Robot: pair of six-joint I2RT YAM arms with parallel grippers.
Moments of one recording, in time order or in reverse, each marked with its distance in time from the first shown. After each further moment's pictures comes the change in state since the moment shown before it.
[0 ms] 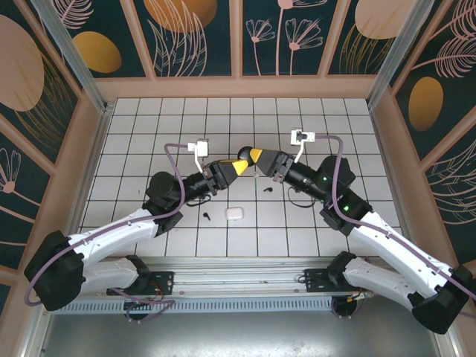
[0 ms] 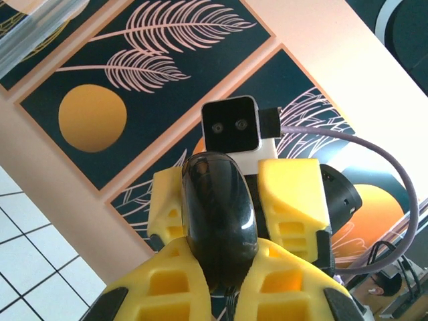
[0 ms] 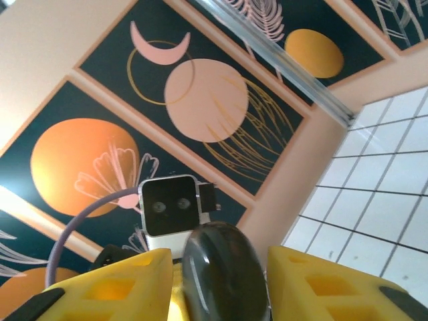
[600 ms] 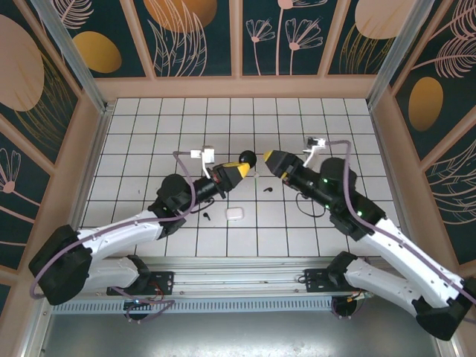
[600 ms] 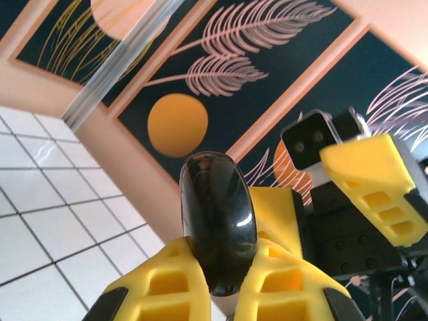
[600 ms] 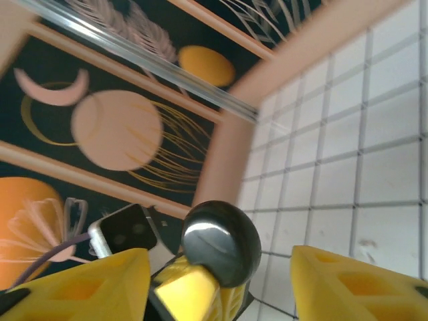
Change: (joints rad) left arm -0.016 0.031 -0.053 -0.071 -0.160 0.212; right arm 0.014 -0.103 0.033 -0.349 0.246 0.094
